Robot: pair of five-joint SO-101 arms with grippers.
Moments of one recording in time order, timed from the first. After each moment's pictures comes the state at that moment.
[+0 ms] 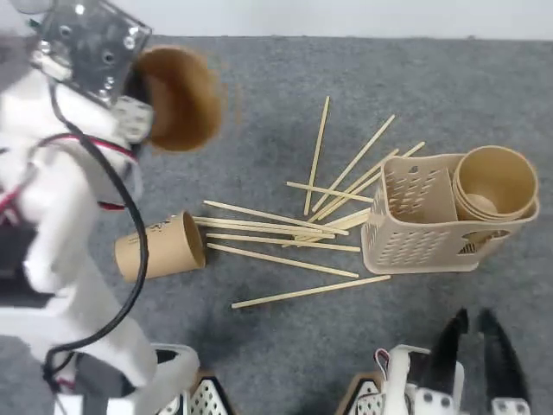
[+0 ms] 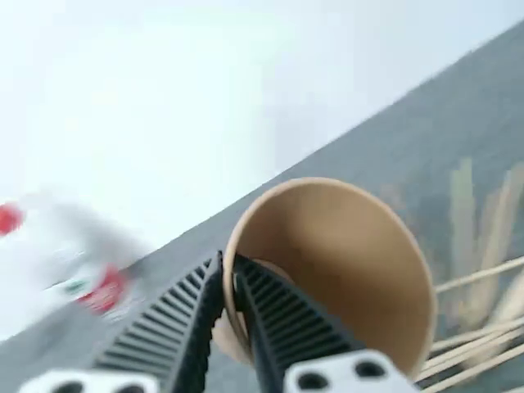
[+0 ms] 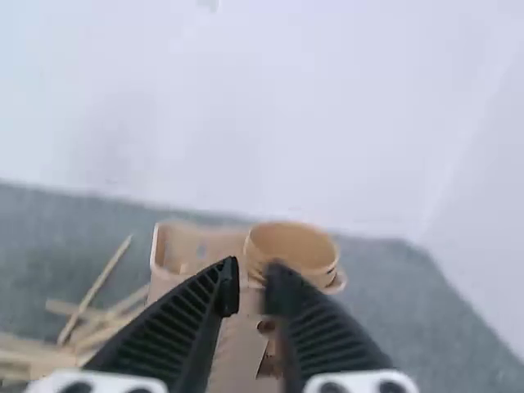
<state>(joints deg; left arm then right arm) -2.1 -16.4 -49.1 98.7 -18.8 7.2 -104.4 15.8 100.7 13.6</state>
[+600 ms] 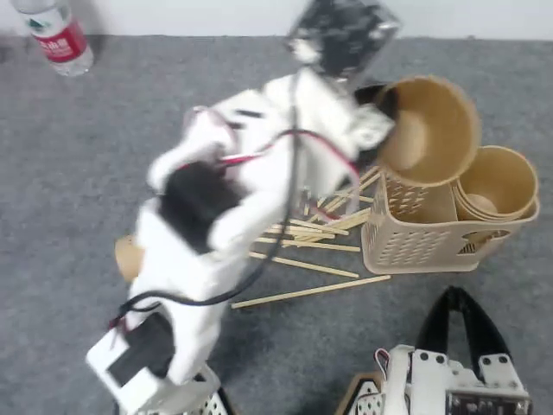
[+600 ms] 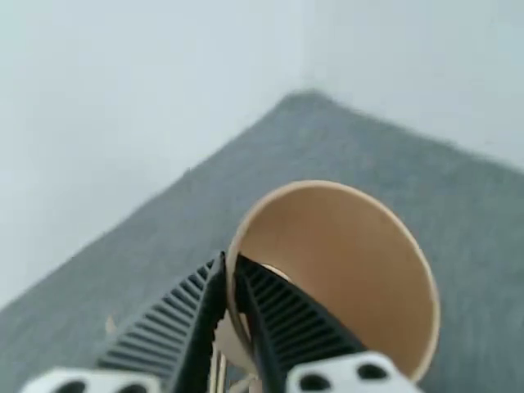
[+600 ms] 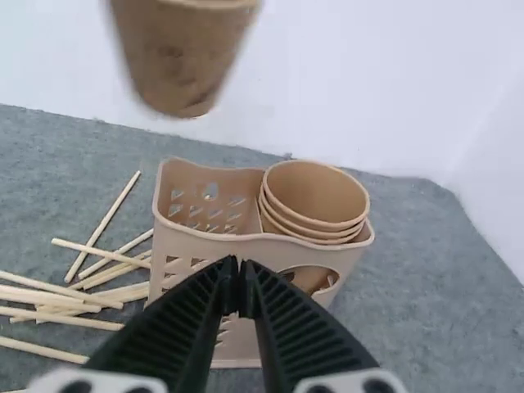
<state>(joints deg) 40.2 -2.2 -47.0 80.5 5.3 7.1 -104.4 25.5 100.7 14.1</state>
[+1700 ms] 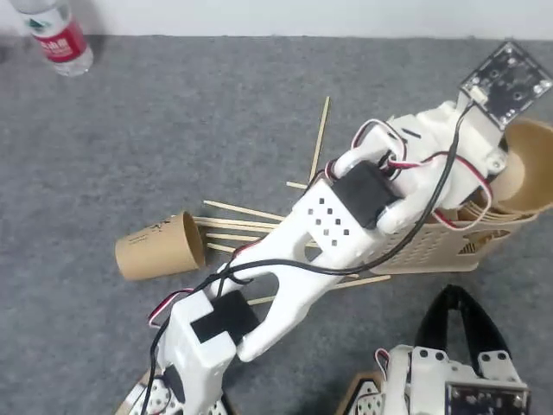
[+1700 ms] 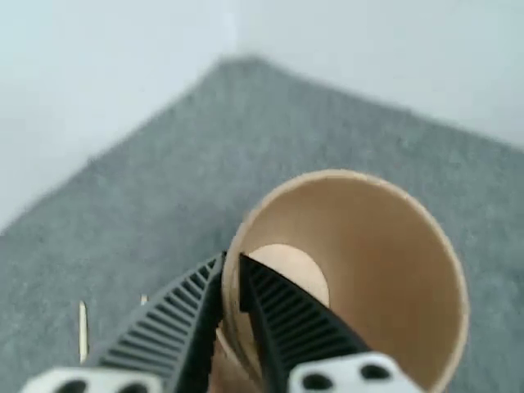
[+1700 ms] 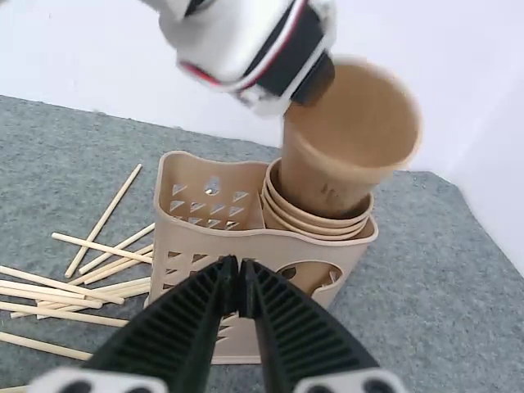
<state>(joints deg) 50.6 21.8 -47.1 62.6 7.4 7.1 -104.4 26.0 100.7 14.1</state>
